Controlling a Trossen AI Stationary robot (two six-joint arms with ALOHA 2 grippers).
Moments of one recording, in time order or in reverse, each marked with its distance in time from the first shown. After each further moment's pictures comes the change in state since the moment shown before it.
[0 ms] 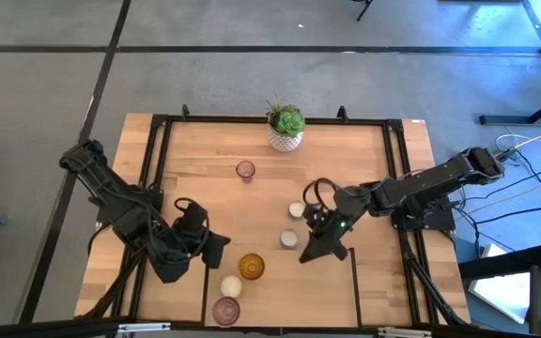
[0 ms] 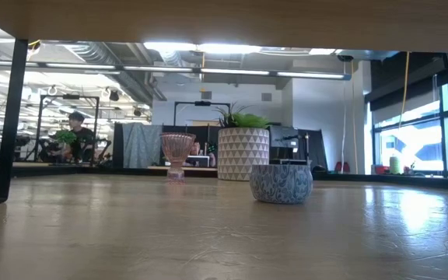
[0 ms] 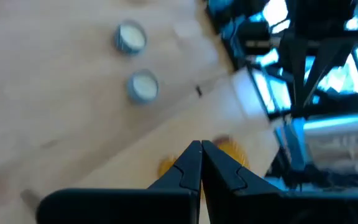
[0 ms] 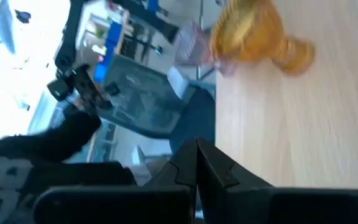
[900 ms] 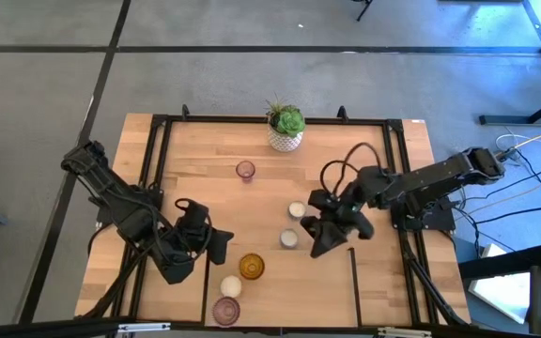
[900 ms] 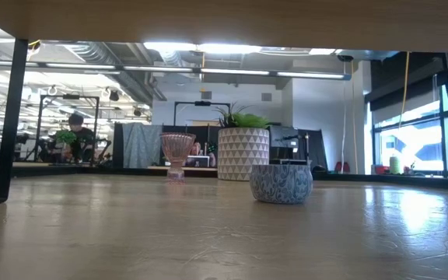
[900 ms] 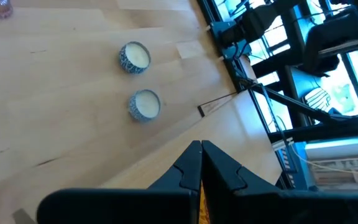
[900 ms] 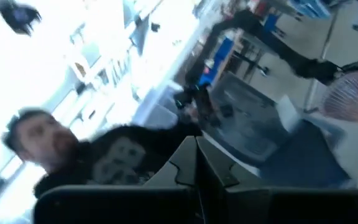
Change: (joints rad) left arm 0.017 0.020 0.000 -0.001 -0.057 -0.029; right arm -0.067 -0.003 0.000 0.550 -0.217 0.209
